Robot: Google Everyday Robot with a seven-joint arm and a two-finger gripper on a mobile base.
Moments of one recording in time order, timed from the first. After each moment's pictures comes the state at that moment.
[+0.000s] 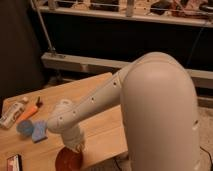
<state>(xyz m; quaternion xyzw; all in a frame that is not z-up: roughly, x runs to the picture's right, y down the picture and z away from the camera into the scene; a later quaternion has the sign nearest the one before) -0.155 0.280 0.703 -0.35 0.18 0.31 0.86</state>
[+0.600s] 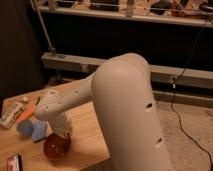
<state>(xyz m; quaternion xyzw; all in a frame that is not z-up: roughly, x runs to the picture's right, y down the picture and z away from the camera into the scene) -0.217 0.218 0.764 -0.31 0.16 0.33 0.88</state>
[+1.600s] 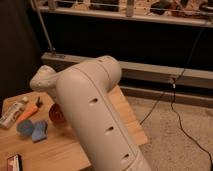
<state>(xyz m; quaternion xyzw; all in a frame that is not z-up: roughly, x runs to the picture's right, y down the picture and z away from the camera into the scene) -0.210 0.077 0.869 -0.20 0.24 0.38 0.87</state>
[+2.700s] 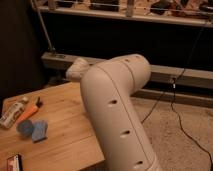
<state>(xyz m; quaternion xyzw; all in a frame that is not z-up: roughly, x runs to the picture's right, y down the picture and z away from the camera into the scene) 0.008 0.059 0.865 -0.13 0.38 0.46 0.79</state>
